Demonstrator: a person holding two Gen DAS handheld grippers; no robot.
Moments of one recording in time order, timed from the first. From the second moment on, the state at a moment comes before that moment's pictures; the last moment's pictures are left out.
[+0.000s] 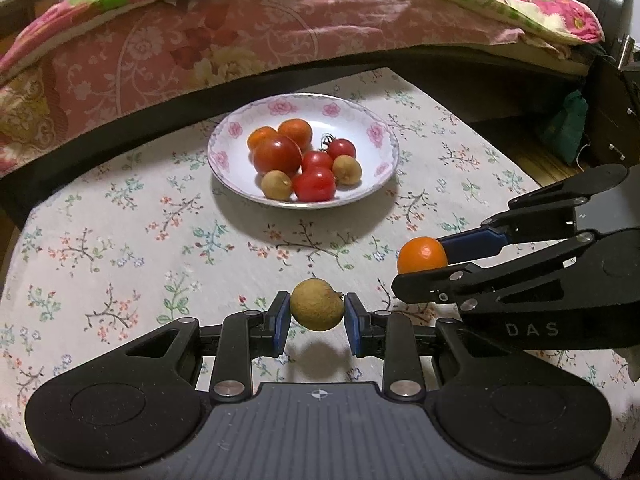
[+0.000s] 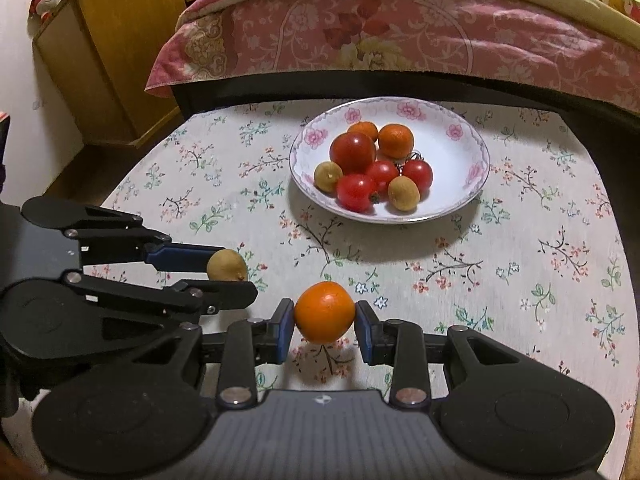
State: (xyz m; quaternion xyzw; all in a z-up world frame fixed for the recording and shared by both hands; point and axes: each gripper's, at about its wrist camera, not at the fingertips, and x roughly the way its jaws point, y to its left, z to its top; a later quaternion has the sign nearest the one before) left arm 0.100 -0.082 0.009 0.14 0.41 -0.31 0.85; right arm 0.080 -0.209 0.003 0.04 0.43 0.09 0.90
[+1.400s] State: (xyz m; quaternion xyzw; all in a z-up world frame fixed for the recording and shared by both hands) left arm 0.183 -0.128 0.036 0.14 0.36 -0.28 0.88; right arm 0.156 -0.255 0.024 0.08 0.38 0.04 0.92
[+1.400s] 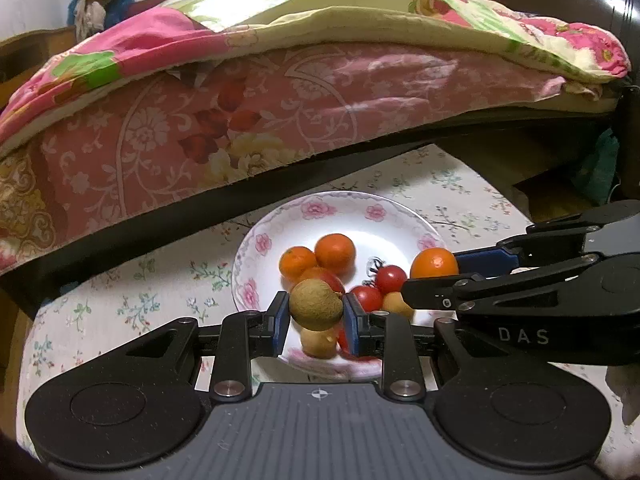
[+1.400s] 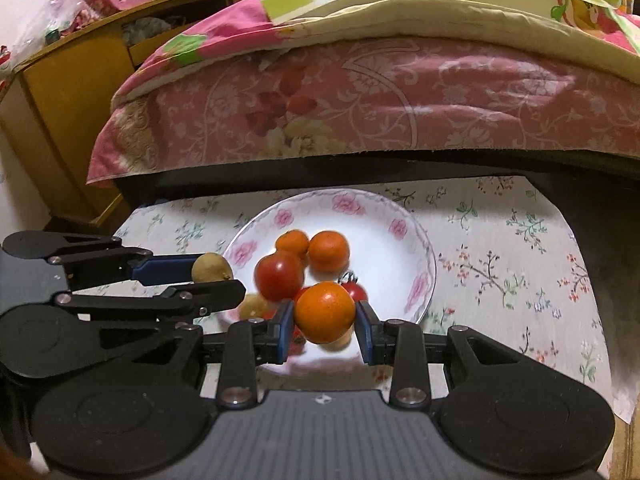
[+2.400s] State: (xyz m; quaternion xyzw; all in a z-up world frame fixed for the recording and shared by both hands) left arm 0.217 -0.142 0.028 0.13 0.36 -0.26 0.88; right arm 0.204 -0.276 0.003 0.10 0.37 0.01 0.92
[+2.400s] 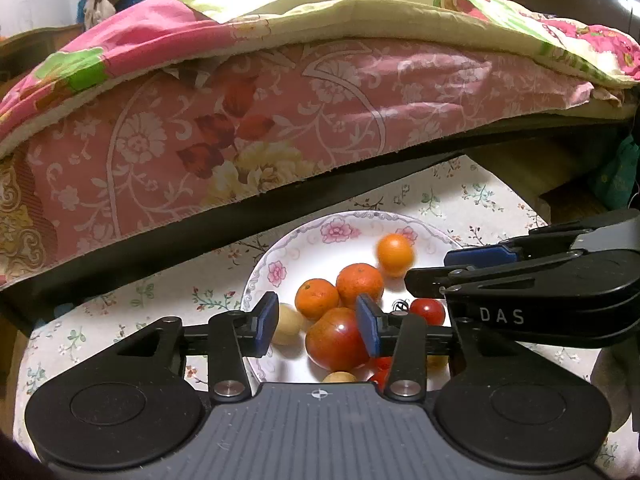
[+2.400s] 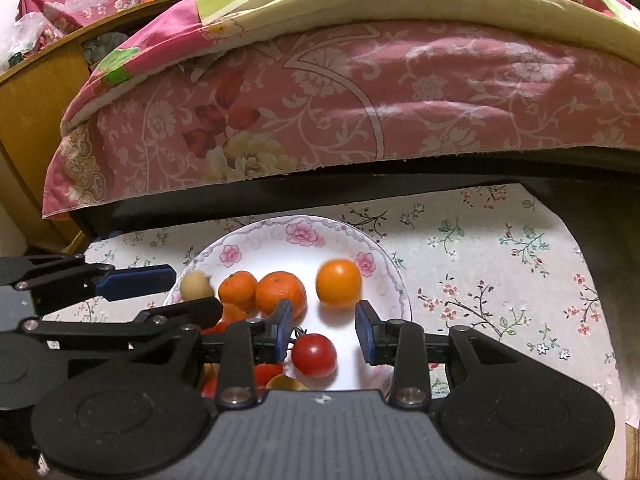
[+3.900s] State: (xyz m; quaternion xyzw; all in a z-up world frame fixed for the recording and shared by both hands) left arm 0.094 -0.078 0.047 0.13 0.39 -0.17 0.90; right arm 0.056 -0.235 0.022 0.13 0.38 -0.03 0.91
